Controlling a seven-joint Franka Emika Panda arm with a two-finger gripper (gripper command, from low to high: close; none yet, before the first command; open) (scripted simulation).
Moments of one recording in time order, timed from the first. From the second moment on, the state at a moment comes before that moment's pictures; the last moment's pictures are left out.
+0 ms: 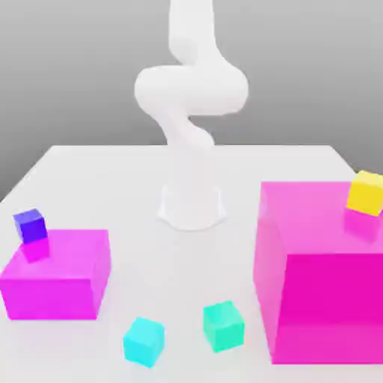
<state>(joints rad) -0.02 -0.71 0.00 -2.33 0.00 2.34 0.82</state>
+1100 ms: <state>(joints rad) -0.15 0.37 -0.02 -2.55 0.04 2.93 0.96</state>
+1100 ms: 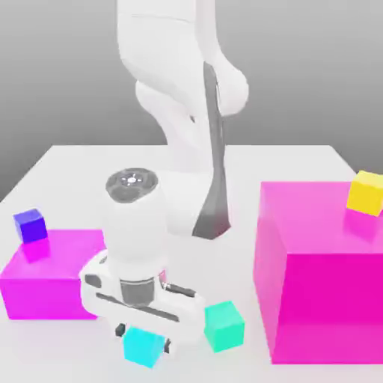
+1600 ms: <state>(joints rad) -0.05 0.05 0.07 -2.48 0.11 2.61 0.86</state>
